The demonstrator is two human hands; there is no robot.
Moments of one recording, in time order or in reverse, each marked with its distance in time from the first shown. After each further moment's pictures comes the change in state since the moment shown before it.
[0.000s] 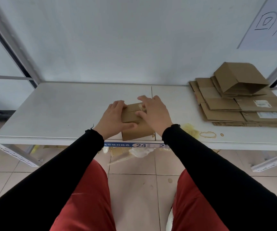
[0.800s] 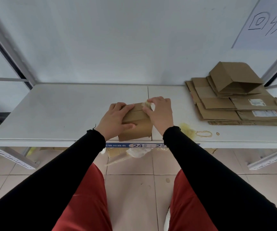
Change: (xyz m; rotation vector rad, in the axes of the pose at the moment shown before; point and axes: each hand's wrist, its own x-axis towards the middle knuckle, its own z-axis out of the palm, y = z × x) left_hand 0.006 0.007 0.010 0.185 -0.072 0.093; right_hand -0.001 0.043 0.012 0.220 0.238 0.189
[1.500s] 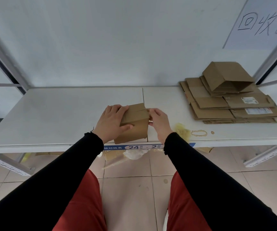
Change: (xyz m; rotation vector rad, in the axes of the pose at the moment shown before) left_hand 0.002 0.010 0.006 0.140 0.072 0.037; right_hand -0.017 0.015 0.002 0.767 -0.085 0.548
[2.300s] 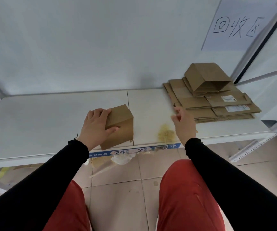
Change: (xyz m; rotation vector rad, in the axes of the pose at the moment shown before) left_hand 0.009 0.006 0.010 0.007 0.046 -0.078; right_hand 0.006 0.010 -0.141 -0.716 0.373 -0.365
